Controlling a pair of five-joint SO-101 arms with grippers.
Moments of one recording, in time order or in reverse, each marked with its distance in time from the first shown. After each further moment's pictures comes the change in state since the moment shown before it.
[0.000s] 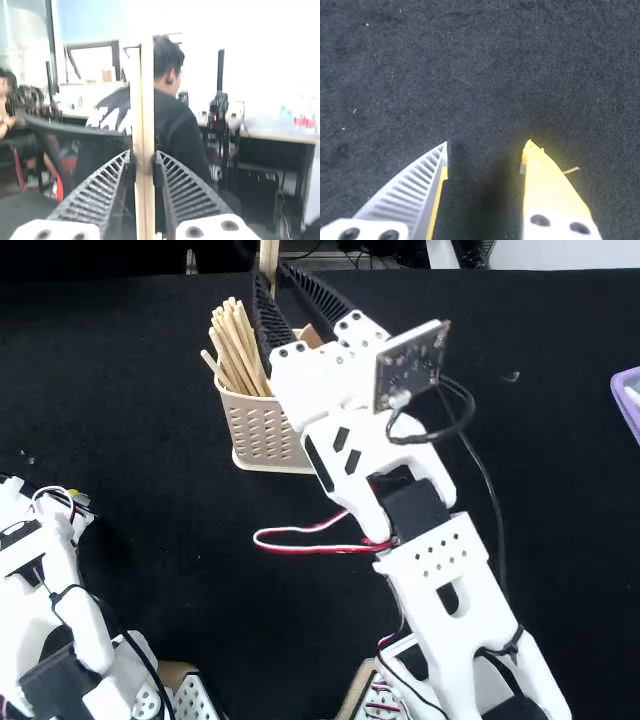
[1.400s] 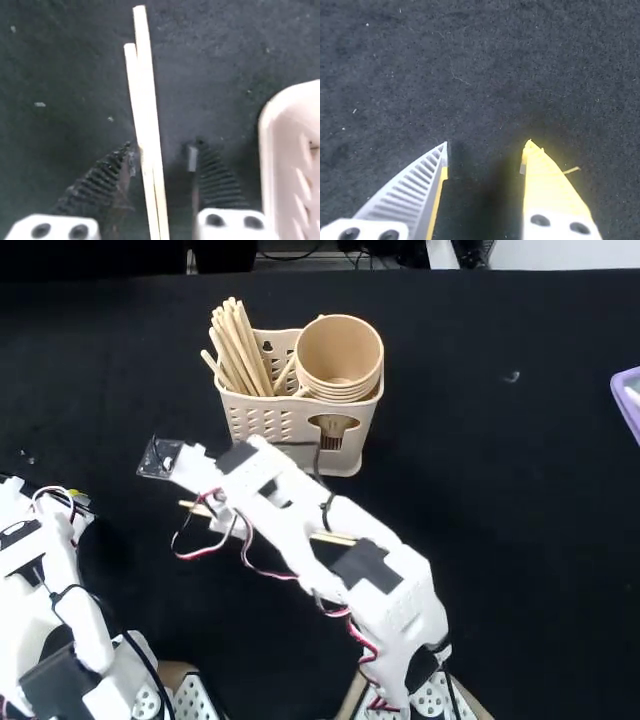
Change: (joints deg) left arm 0.0 0.0 0.0 0.0 0.0; right arm -15.6 65.0 -27.3 60.5 32.9
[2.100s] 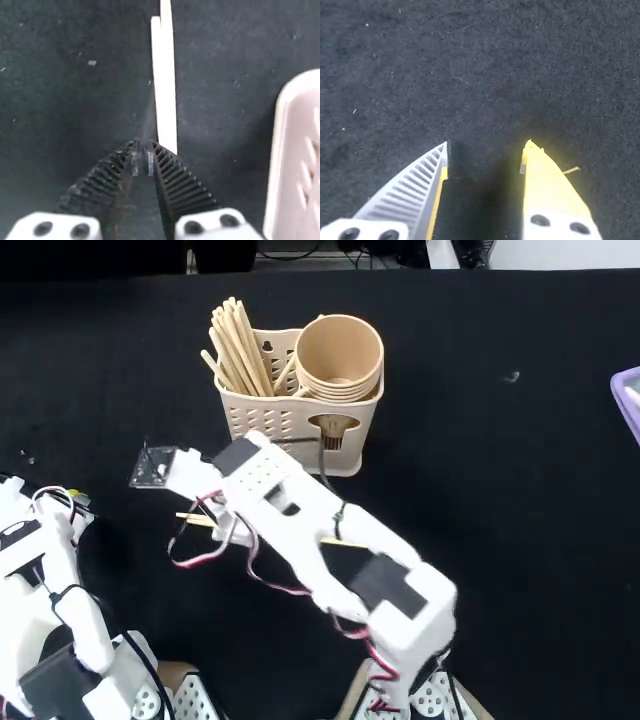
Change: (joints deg) left arm 0.0 0.0 0.0 0.0 -0.2; right arm -1.7 -11.4 4.7 7.4 1.4
